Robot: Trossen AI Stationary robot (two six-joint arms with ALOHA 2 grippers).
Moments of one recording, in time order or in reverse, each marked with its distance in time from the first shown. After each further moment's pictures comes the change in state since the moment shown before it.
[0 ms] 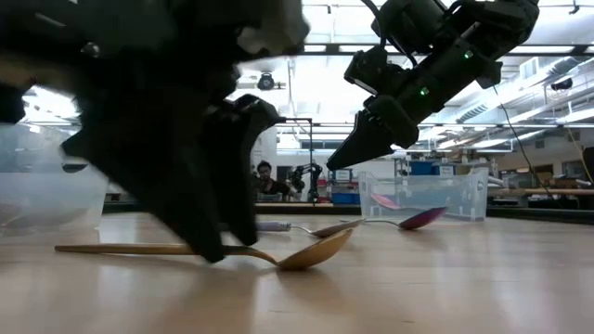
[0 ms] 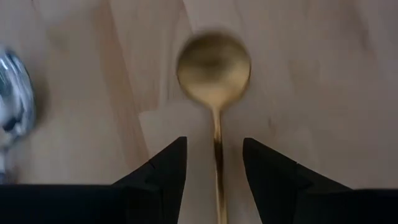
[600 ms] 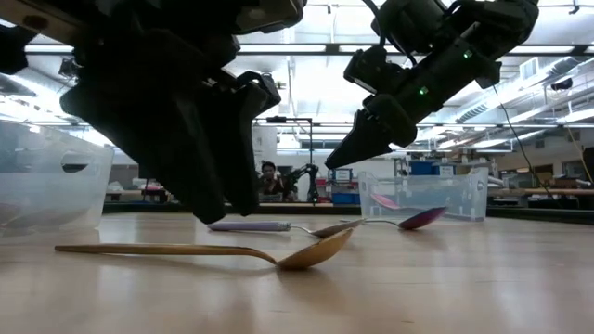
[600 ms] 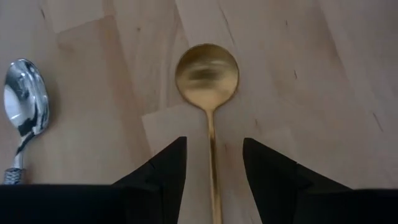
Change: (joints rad) left arm 0.010 -0.046 -0.002 -0.021 0.029 0.008; right arm -0.002 0.000 0.000 0.011 0.000 -0.001
